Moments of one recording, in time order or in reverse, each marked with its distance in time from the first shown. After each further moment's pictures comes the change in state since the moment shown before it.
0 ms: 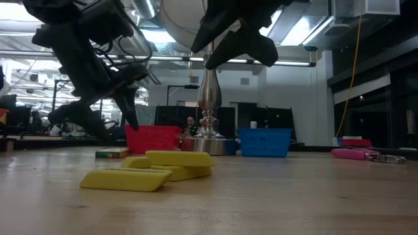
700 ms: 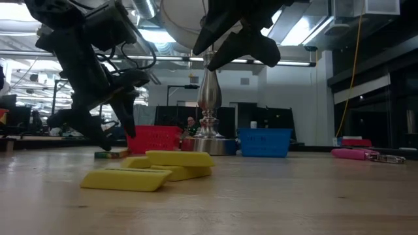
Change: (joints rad) left arm 0.004 0.047 0.002 -0.010 0.079 0.041; right arm 0.000 -0.001 0.000 -0.015 0.020 0.035
